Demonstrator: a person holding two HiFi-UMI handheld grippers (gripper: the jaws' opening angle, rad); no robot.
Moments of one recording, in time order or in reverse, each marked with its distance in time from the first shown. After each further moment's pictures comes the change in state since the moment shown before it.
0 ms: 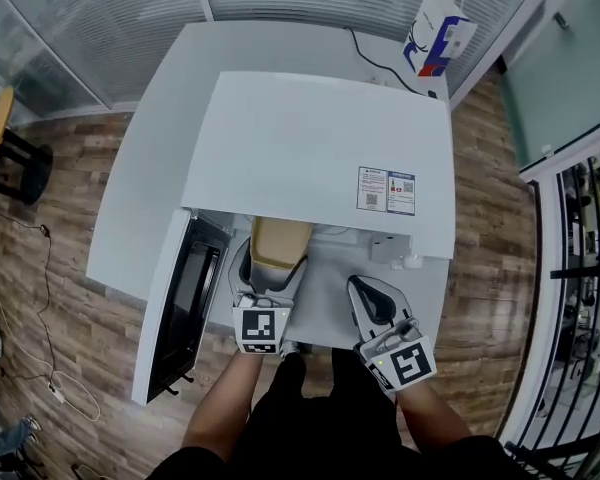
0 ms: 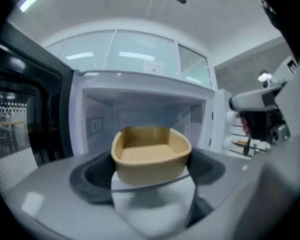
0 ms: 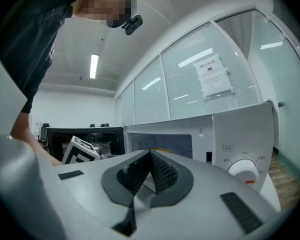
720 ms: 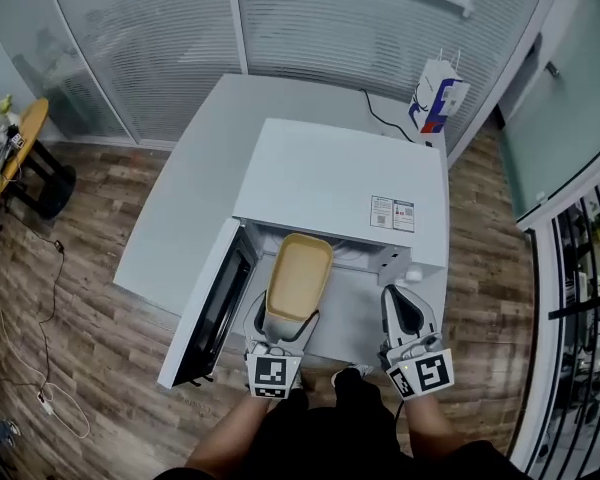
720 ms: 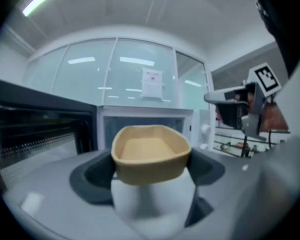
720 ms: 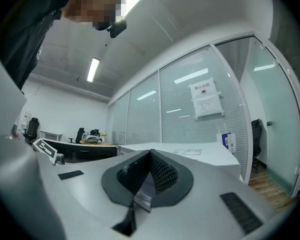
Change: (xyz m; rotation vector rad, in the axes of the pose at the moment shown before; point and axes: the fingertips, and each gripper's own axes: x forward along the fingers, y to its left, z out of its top) left arm -0.101 -0.021 0.020 -0.002 -0.027 0.001; right arm -0.040 -0.001 0.068 -0.066 -0.133 -0.127
